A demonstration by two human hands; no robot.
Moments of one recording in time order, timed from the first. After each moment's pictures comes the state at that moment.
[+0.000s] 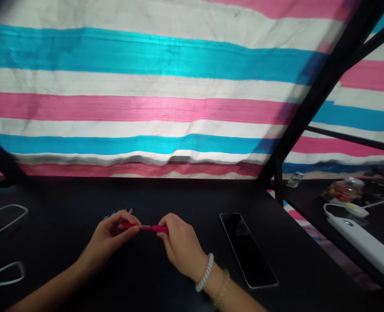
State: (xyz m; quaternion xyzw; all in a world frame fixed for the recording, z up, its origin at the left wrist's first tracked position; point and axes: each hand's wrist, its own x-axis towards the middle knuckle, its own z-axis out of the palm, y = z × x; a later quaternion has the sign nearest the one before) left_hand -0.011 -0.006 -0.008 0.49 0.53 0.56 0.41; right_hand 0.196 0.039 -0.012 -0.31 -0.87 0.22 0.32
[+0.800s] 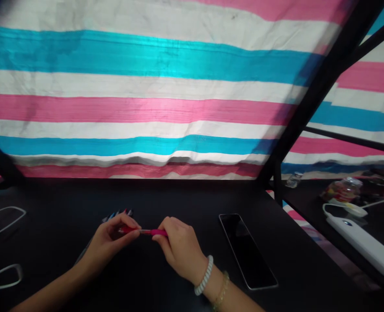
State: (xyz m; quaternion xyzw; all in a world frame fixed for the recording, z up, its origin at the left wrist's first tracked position) left_hand -0.011 -0.007 -0.014 0.52 0.52 0.54 0.41; right_hand 0.197 0.037 -0.011 -0.31 -0.87 0.21 0.32
